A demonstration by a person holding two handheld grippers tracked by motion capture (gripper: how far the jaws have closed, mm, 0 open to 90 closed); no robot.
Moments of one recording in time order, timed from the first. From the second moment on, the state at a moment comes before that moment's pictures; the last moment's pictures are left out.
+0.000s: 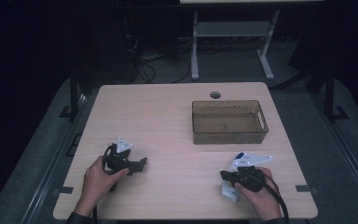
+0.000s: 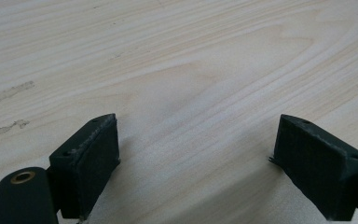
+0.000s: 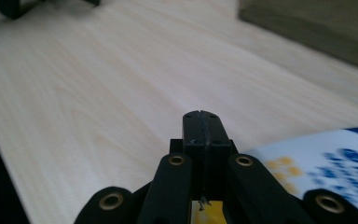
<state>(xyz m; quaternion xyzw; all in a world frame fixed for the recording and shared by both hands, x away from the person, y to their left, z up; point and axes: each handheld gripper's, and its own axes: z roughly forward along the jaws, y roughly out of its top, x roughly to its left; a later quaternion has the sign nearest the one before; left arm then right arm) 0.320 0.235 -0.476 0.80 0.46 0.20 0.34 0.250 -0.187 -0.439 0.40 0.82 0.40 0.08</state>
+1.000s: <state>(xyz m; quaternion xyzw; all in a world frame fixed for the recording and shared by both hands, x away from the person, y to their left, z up) 0.320 0.235 -0.476 0.80 0.46 0.20 0.34 0.286 -0.272 -0.463 0.52 0.77 0.34 0.14</state>
